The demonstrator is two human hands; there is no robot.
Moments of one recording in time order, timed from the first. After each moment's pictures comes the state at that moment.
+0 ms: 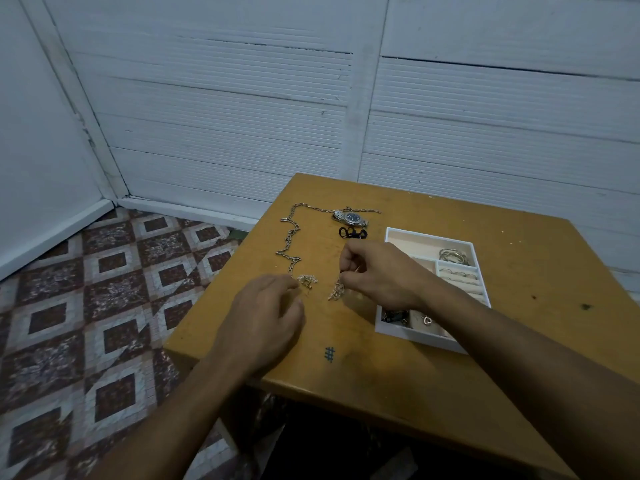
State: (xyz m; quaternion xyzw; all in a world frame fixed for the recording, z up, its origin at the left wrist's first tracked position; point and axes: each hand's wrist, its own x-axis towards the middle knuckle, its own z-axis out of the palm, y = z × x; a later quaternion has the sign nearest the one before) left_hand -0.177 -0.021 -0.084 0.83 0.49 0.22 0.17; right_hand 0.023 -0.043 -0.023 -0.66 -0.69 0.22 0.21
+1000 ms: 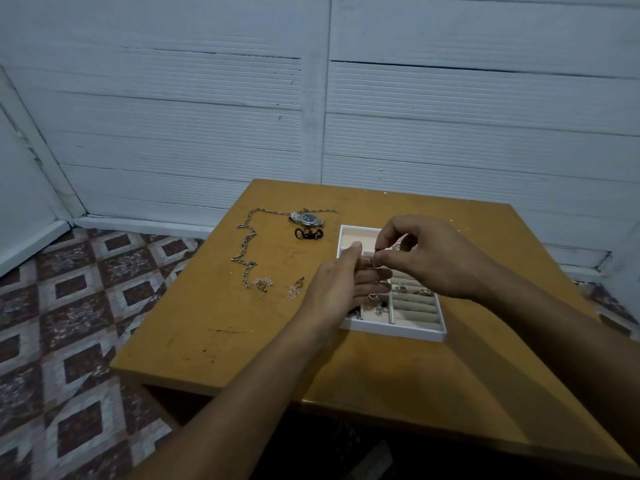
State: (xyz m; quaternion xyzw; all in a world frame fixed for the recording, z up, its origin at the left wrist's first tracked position) left_hand -0.035 -0.066 -0.037 0.53 0.35 0.30 0.71; right_hand 0.103 -0.116 0.017 -0.70 -0.63 0.14 0.29
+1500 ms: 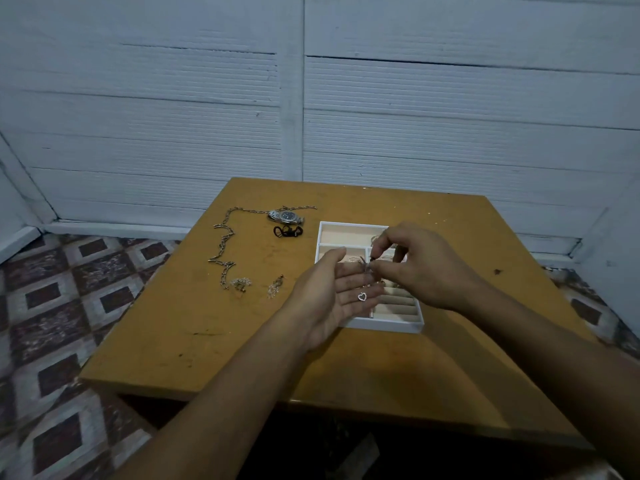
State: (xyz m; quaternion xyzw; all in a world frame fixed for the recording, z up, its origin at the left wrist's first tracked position) left_hand -0.025 -0.067 -0.040 0.38 0.34 0.23 0.83; right_hand 0.121 -0.128 -0.011 -0.72 -0.61 0.09 0.30
